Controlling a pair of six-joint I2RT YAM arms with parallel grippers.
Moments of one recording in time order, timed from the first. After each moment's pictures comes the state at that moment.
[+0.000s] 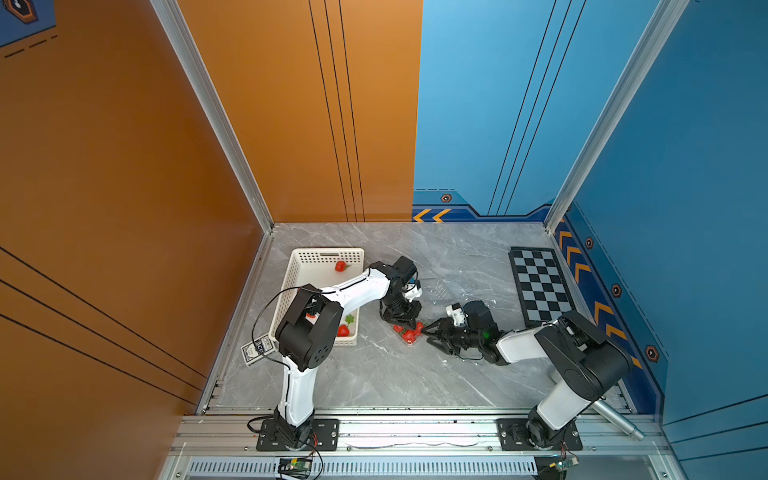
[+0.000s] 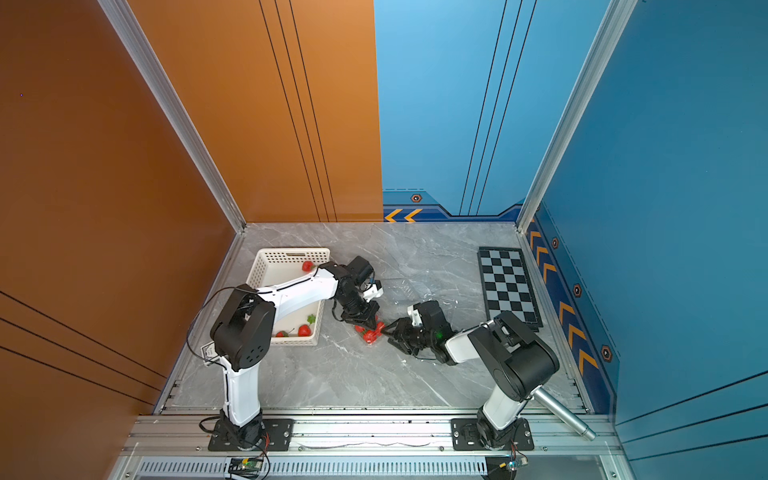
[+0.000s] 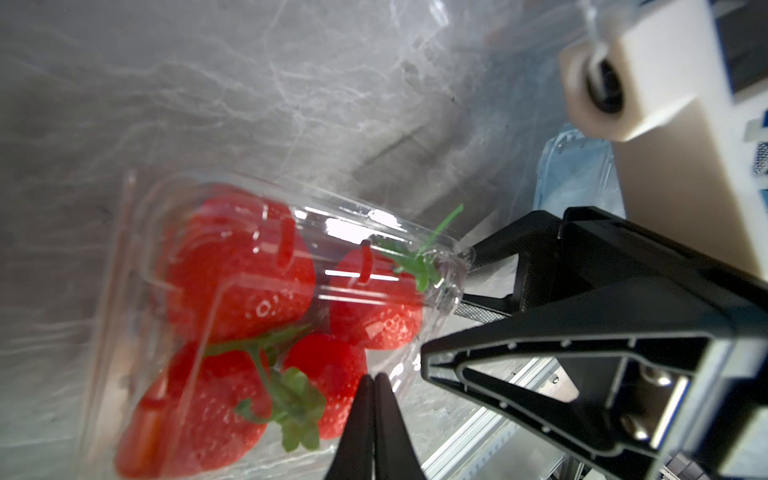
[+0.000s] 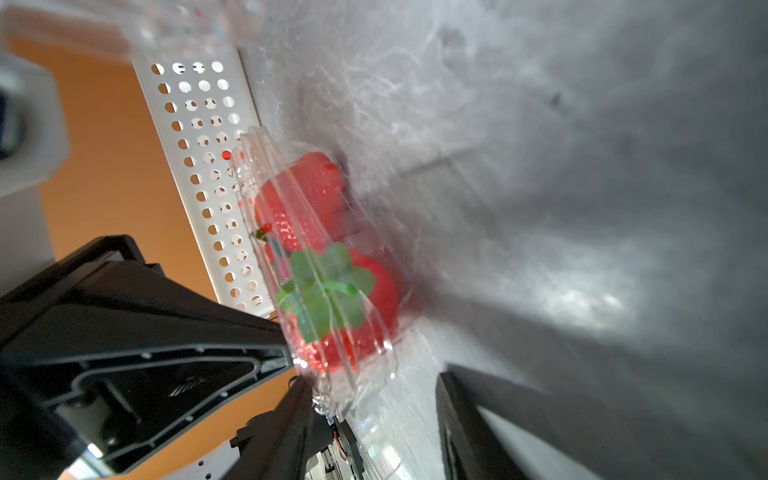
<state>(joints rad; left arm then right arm) -0.64 1.98 1.46 -0.89 0.47 -0.30 0.54 1.67 0.46 0.56 -0.60 1.25</state>
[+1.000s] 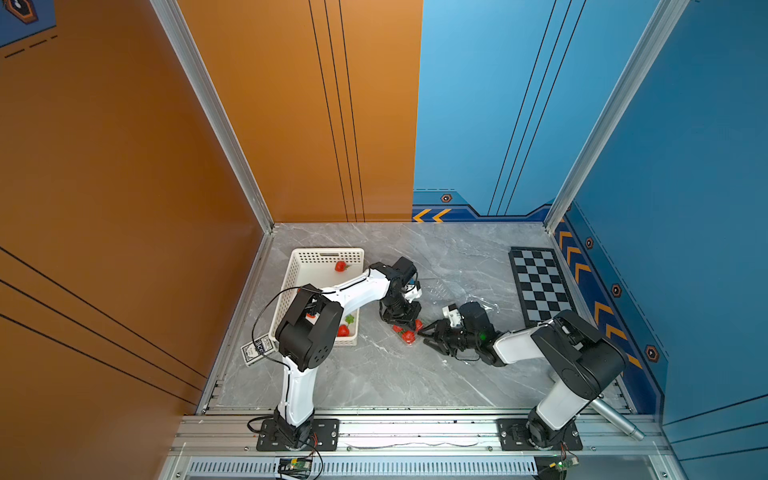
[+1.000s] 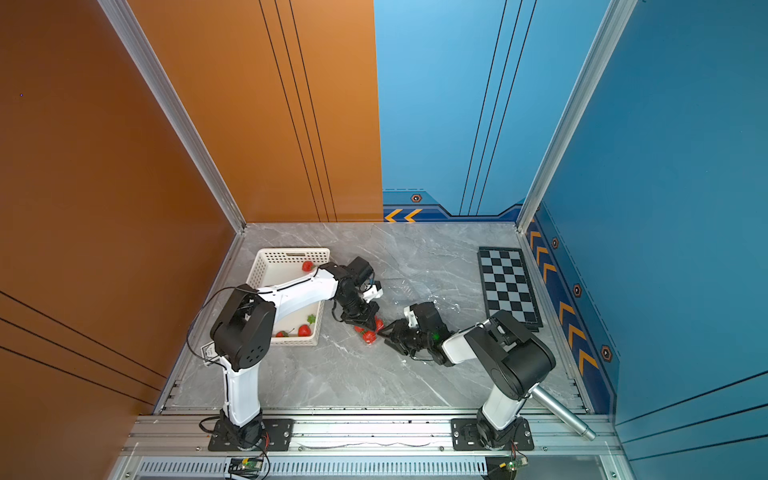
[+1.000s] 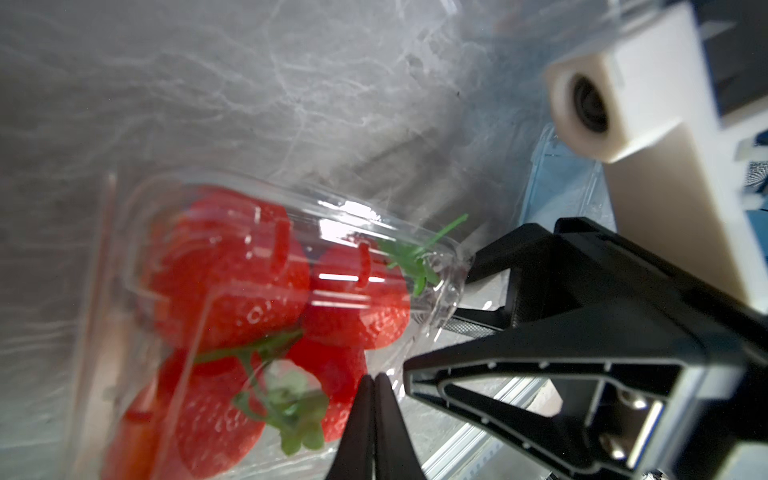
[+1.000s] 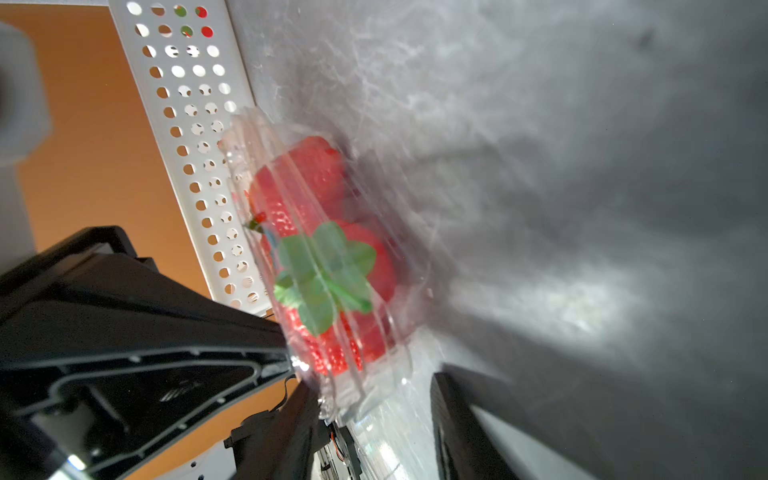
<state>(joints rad) -0.64 1.98 1.45 -0.89 0.47 -0.30 0.59 1.69 0.46 0.59 -0.58 1.27</state>
